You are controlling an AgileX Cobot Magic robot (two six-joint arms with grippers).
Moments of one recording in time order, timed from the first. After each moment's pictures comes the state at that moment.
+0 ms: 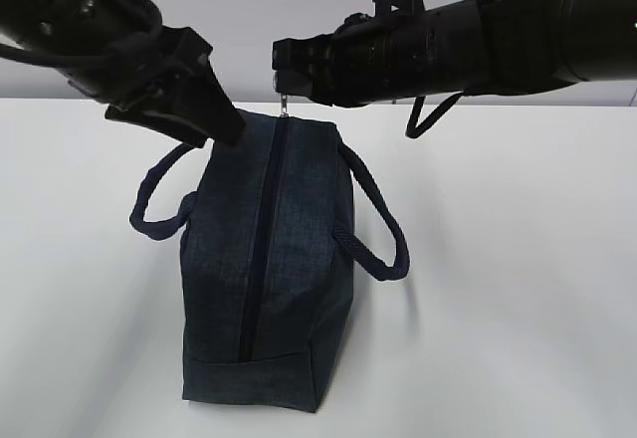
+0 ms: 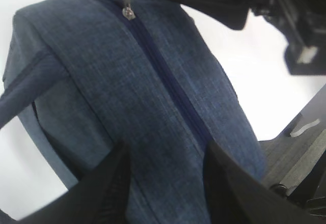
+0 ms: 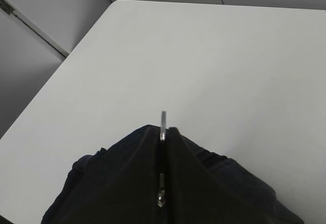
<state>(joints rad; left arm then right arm) -0.39 1.63 -1.34 -0.64 0.97 0.34 0.43 1.83 -1.30 1.54 0.37 -1.19</state>
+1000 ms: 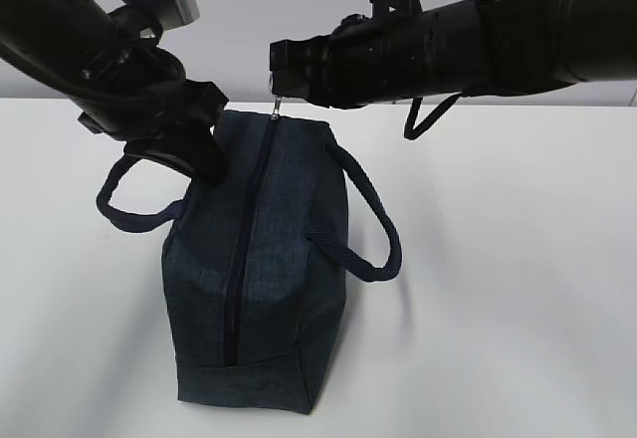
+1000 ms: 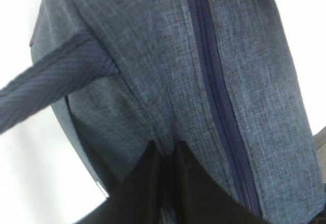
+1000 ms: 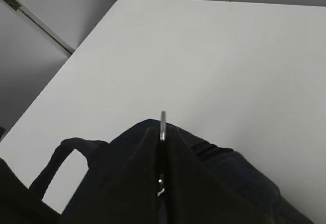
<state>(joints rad) -0.39 1.73 -1.35 -0.52 0.96 0.26 0.43 1.83 -1.30 1.54 0.38 -1.19</state>
